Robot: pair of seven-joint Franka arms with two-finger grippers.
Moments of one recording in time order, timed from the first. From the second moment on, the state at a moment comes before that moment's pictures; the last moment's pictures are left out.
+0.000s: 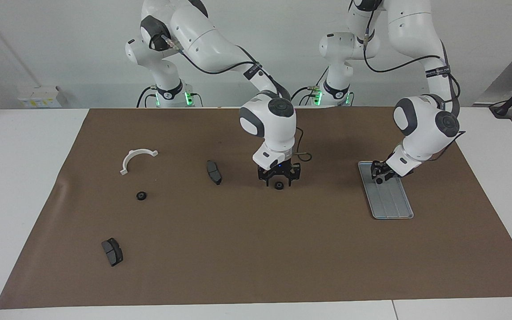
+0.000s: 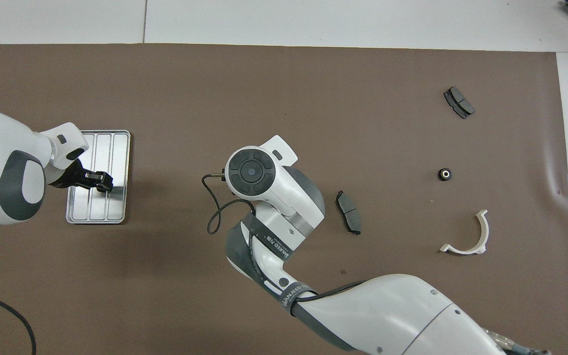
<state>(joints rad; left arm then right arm) -0.09 0.22 0.11 -2.04 -0.12 2.13 0.27 0.54 0.60 0.16 -1.51 -0.18 2.23 0.87</state>
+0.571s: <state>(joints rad) -0.27 0.22 0.10 -1.98 -0.12 2.18 -0.02 0.24 0.31 0.16 -1.75 -0.15 2.20 0.53</state>
